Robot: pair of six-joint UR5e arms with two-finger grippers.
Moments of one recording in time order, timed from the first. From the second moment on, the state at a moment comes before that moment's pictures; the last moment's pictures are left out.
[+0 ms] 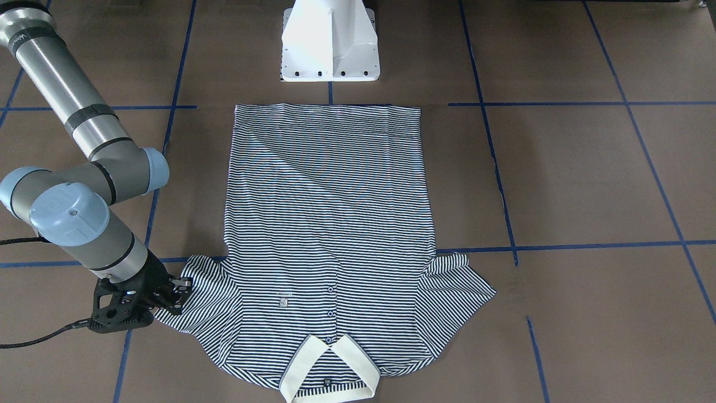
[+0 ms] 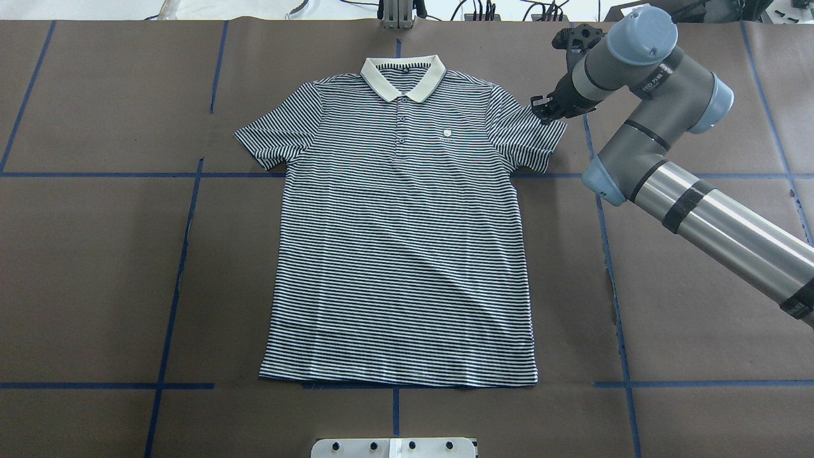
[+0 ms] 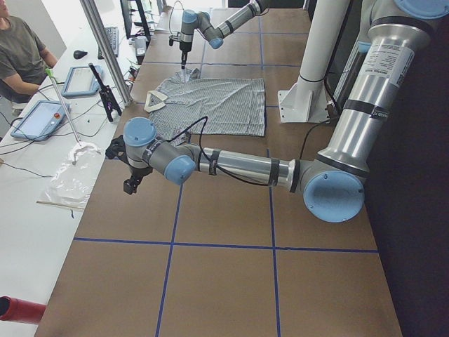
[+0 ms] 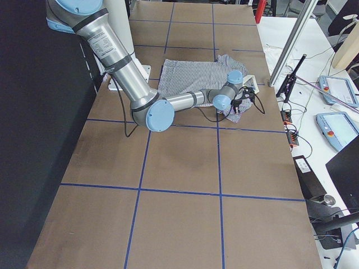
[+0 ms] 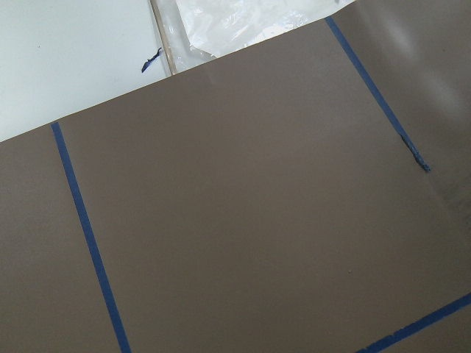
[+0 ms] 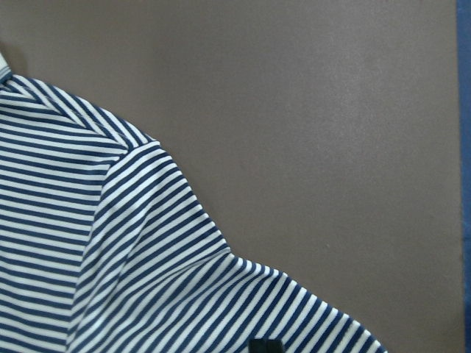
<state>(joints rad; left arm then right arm) -1.44 -1.89 -1.38 -2.03 -2.37 -0.09 0.92 -0.92 1.11 -0.93 2.04 0.89</state>
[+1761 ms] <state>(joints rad) -1.44 -1.89 -1.39 -2.02 -2.37 -0.09 0.91 -0.91 1.07 -1.10 1.98 0.71</state>
